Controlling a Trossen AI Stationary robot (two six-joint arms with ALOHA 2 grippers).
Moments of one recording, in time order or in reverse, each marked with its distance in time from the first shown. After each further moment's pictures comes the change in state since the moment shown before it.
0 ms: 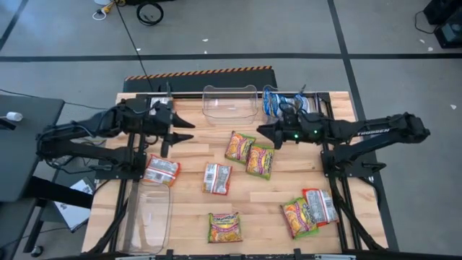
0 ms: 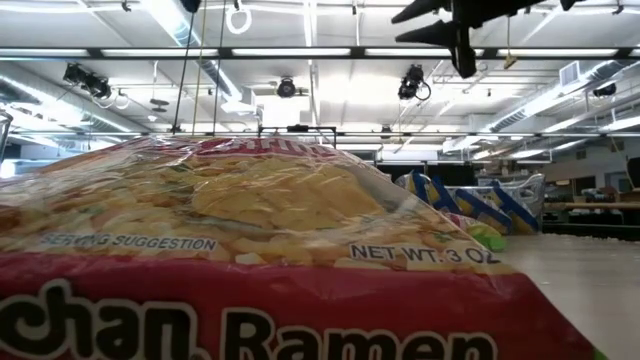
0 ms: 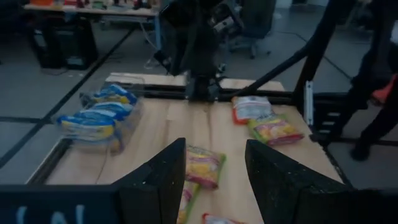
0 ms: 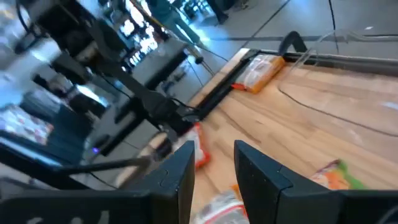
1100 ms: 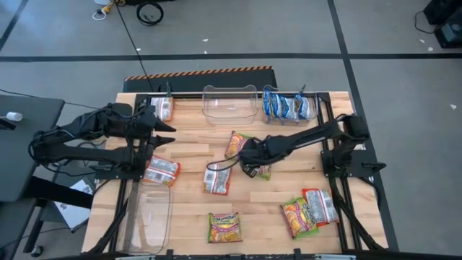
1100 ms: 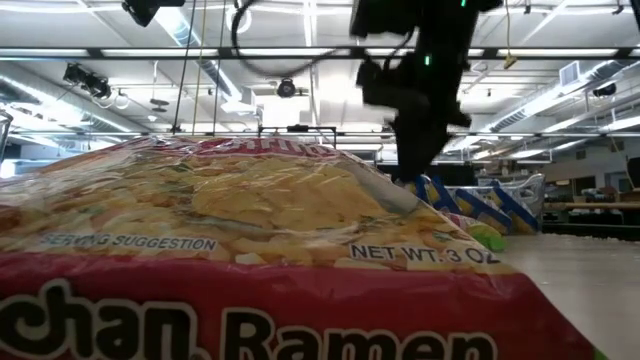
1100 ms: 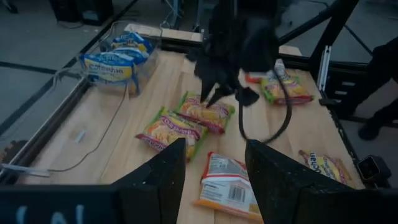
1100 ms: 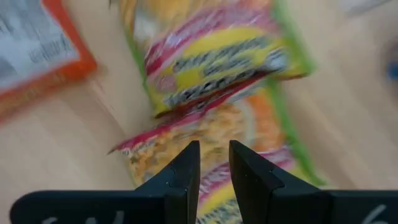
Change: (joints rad) left arm 0.004 -0.190 -0.025 -0.328 -0.073 -0.052; right arm 0.100 0.800 0.531 -0.921 0.061 -0.004
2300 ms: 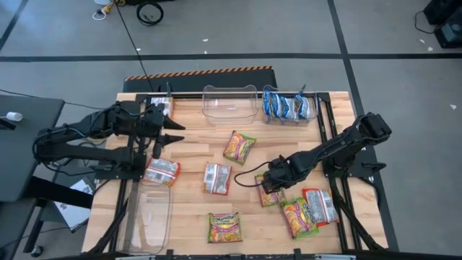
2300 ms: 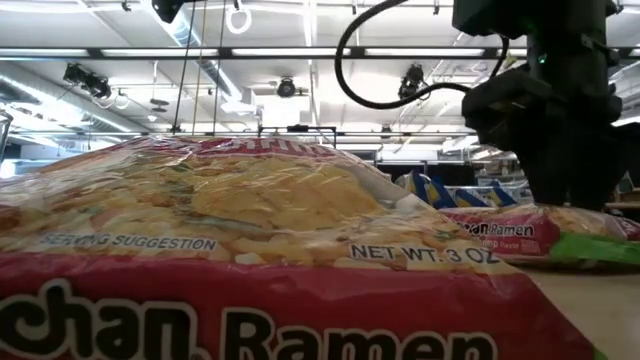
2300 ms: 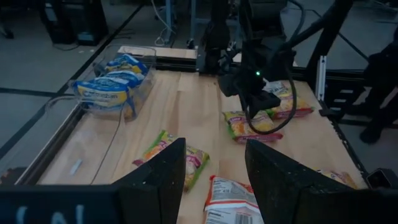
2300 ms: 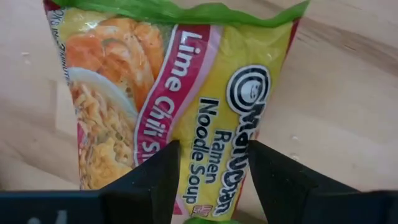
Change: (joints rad) left arm 0.020 0.092 0.000 0.146 0.039 0.061; right arm 0.213 -0.220 -0.403 0.185 -0.380 0.807
